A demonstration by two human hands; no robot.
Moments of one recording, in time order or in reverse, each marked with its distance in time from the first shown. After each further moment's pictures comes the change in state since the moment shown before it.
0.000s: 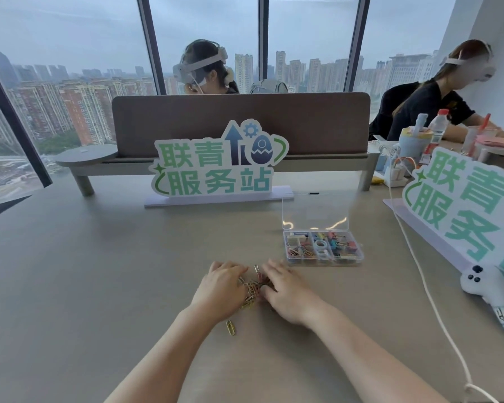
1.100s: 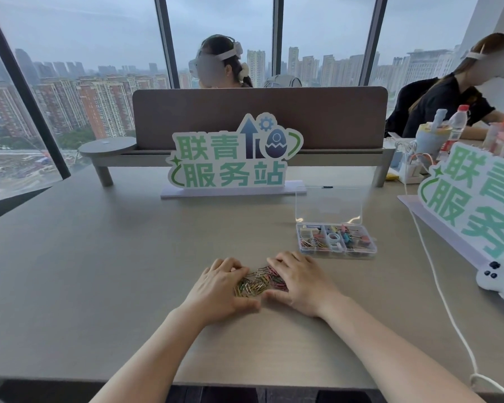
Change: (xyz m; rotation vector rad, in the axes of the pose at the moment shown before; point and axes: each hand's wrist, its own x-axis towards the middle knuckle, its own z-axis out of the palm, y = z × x) left_hand -0.031 -0.033 -0.011 0.159 -0.058 0.165; right_hand 0.000 0.012 0.003 -0.417 0.138 -0.284
